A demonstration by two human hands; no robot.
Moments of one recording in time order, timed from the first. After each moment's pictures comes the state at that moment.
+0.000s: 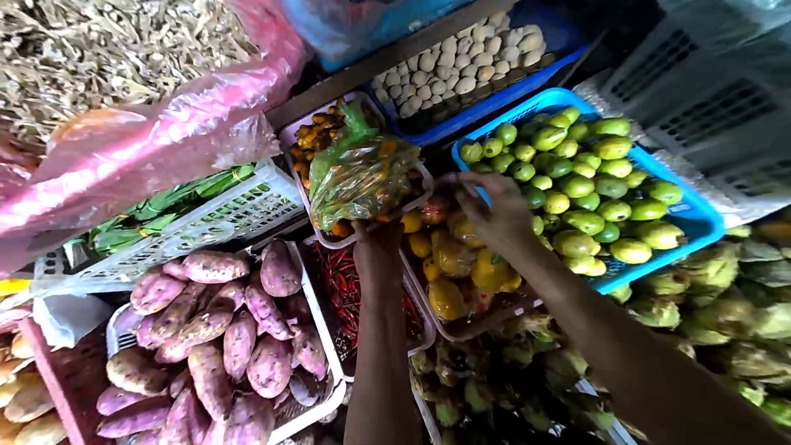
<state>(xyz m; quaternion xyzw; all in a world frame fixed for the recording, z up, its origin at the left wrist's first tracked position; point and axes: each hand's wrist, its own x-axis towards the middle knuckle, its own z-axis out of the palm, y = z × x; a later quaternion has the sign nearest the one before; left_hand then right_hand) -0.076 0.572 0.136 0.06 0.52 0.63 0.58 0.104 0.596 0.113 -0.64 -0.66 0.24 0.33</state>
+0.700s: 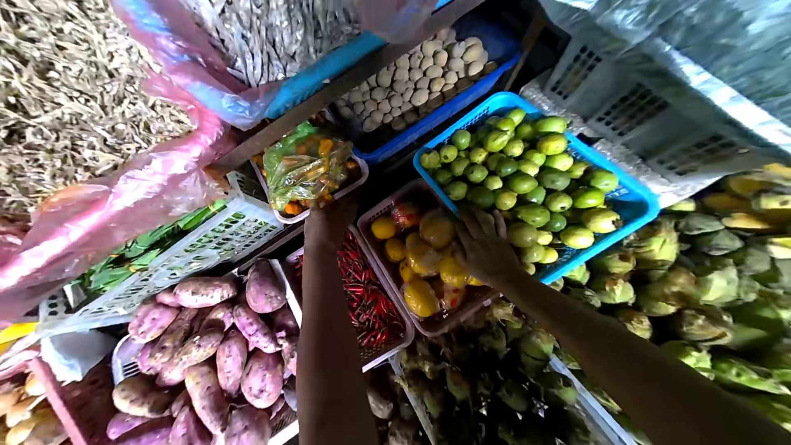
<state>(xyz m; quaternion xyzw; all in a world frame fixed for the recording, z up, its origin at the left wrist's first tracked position) -0.108 0.648 0.131 0.20 0.63 0.47 0.58 0.170 0.542 0.018 -0.63 -0.77 0.09 0.08</state>
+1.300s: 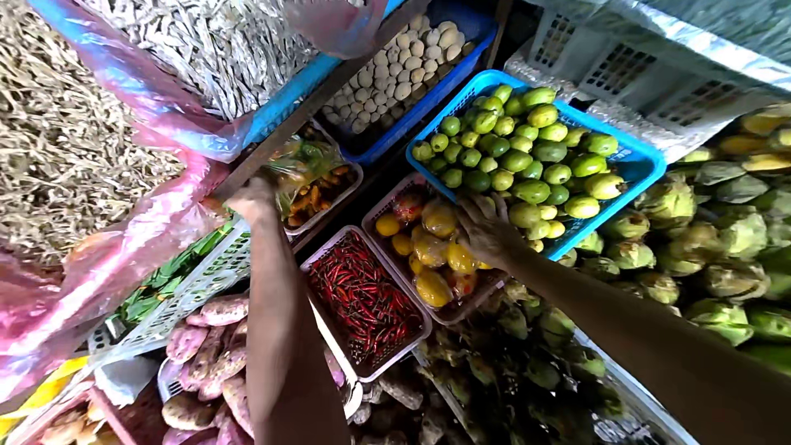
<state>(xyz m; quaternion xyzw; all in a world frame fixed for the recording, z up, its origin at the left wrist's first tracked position) -0.153 0.708 0.209 0.50 0.77 0.39 0.08 0.167 0.546 0.025 -0.64 -0.75 0.15 0.06</state>
